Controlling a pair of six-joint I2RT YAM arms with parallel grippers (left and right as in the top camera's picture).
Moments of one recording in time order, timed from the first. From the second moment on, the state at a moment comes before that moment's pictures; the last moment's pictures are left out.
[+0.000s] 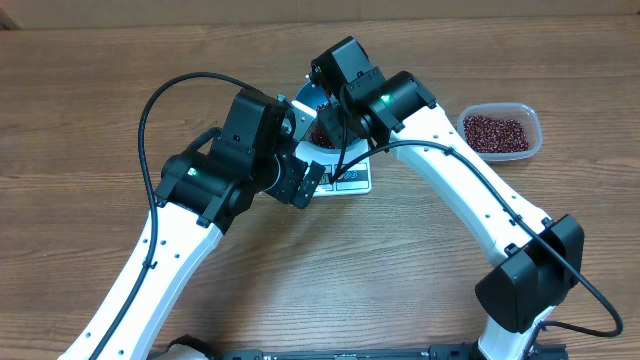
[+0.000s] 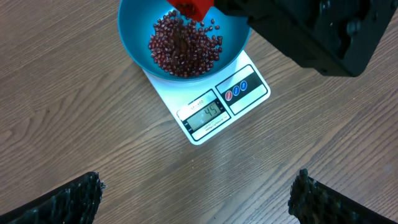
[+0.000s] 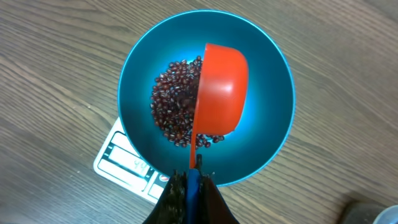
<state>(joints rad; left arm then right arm) -0.47 1.37 1.38 -0.97 0.04 0.06 0.60 1.91 1.85 -1.01 0.14 0.00</state>
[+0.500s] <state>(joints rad) -0.47 1.37 1.38 -0.97 0.04 0.06 0.60 1.91 1.85 -1.02 0.16 -0.01</state>
